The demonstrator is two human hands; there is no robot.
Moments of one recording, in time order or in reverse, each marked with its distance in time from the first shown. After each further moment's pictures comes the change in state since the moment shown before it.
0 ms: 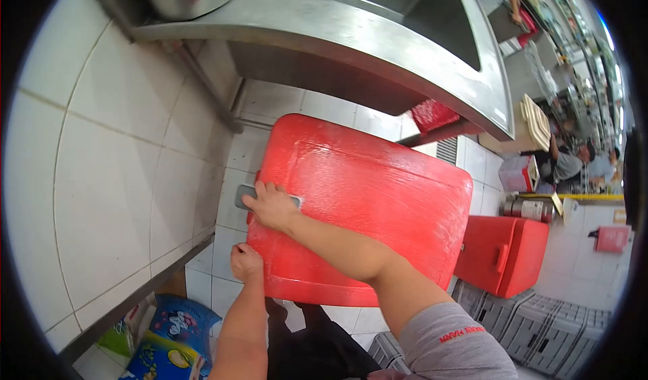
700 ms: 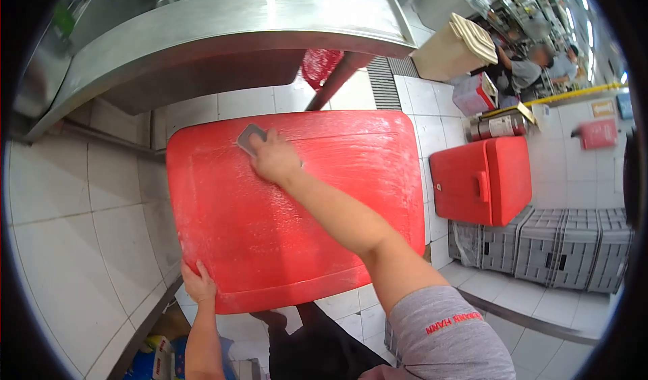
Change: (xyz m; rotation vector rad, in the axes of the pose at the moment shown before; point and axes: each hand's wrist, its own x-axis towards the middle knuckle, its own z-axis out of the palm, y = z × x) left_hand 0.016 -0.027 0.022 0.060 0.010 0.680; right_hand -0.135 0.175 -0.062 0.022 0.332 0.755
